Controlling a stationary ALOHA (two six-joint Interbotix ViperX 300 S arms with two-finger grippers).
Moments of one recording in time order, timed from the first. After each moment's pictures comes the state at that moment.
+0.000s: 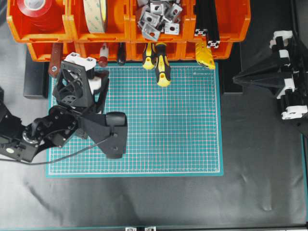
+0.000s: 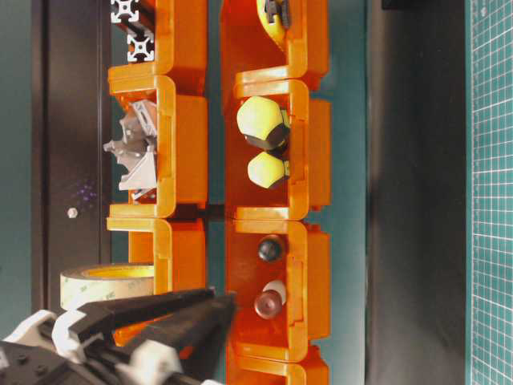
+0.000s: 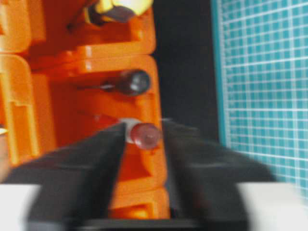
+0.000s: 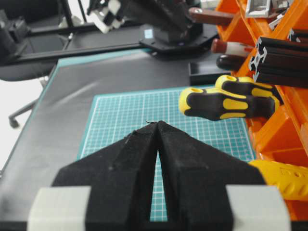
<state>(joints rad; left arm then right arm) -0.39 -0.05 0.33 0.98 1.21 -0.46 0.05 -0.98 1.19 0.01 -0.07 0.11</state>
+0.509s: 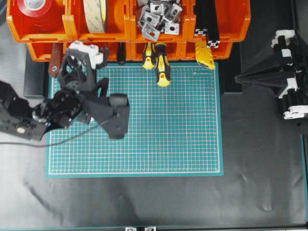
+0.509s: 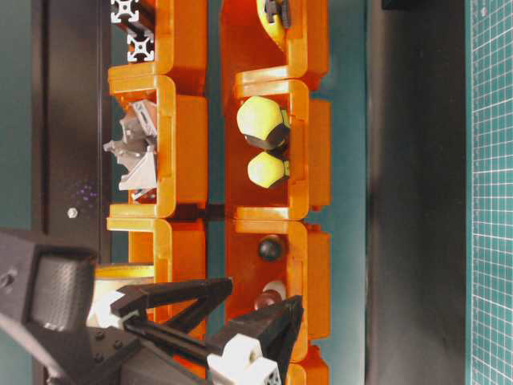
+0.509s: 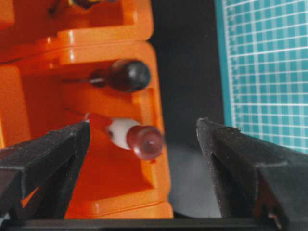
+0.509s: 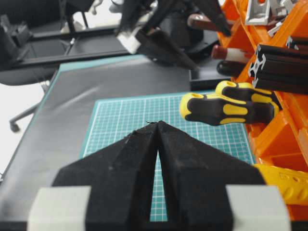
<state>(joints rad) -0.29 -0.05 0.41 0.98 1.11 -0.46 0.05 -0.99 1.19 0.00 -0.07 0.11</state>
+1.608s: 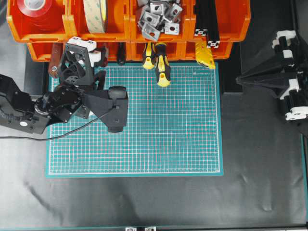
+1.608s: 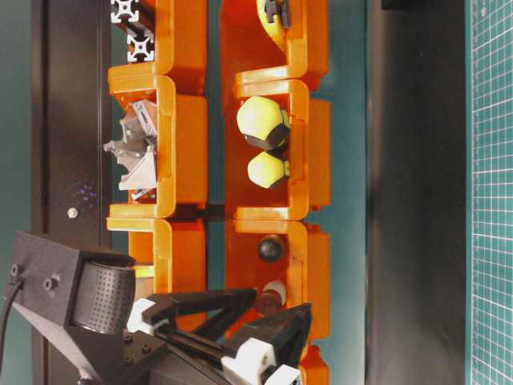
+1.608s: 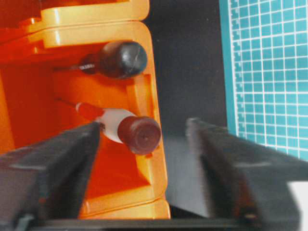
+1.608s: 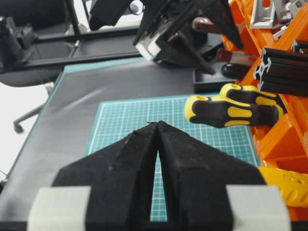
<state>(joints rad) -0.27 -0.04 0.45 0.98 1.09 -0.47 0.06 -1.00 1.19 0.00 -0.07 0.11</state>
